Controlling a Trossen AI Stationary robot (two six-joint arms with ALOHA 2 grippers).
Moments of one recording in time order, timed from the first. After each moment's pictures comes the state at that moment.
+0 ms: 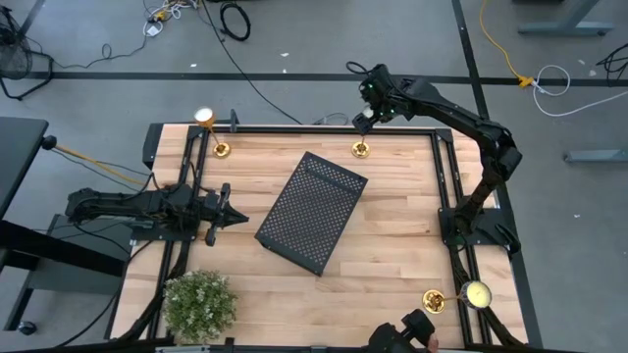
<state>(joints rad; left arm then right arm) -0.02 0.13 0.04 -0.05 0.11 -0.12 -0.68 1.70 1.64 -0.99 0.17 0.15</state>
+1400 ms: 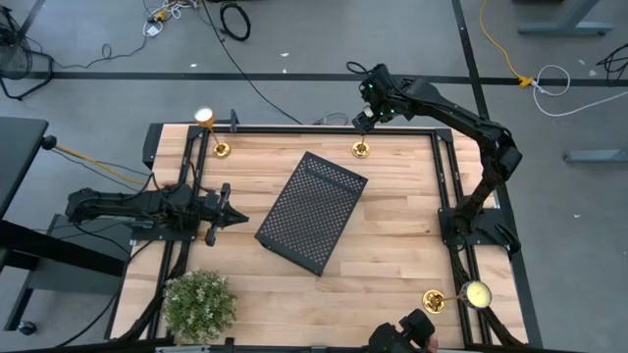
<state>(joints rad) -0.02 0.13 0.04 -0.05 0.11 -0.12 -0.68 1.70 1.64 -0.99 0.17 0.15</state>
